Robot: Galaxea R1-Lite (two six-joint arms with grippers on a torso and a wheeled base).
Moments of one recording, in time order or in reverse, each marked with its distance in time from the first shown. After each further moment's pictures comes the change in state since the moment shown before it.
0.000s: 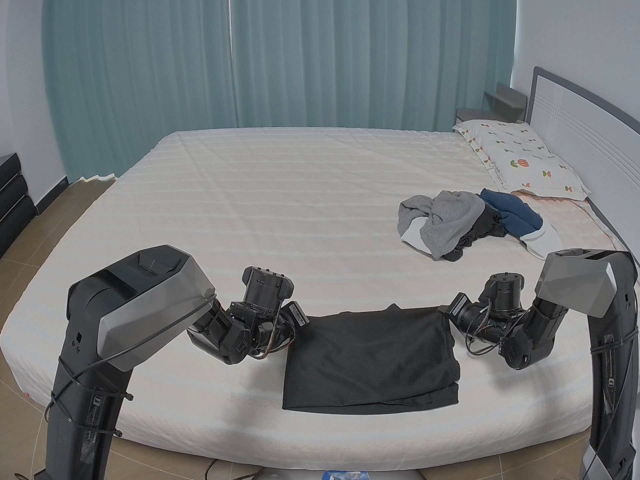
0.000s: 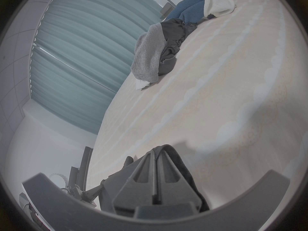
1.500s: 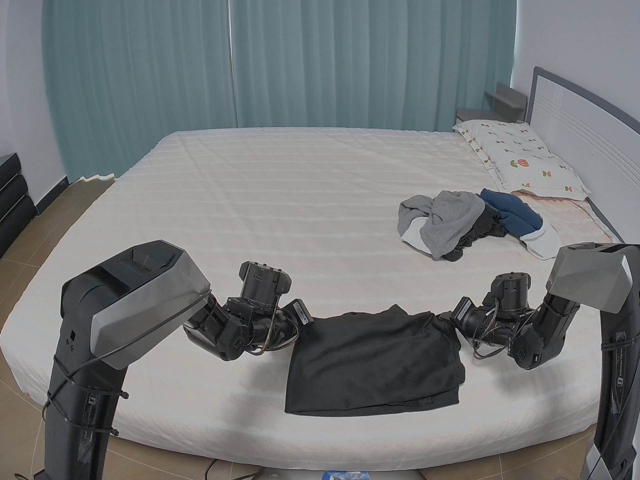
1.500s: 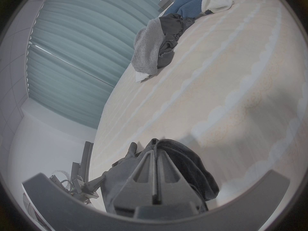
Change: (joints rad) left arm 0.000 -0.026 0.006 0.006 -0.146 0.013; right arm 0.001 -0.084 0.085 0.068 0.049 -0.003
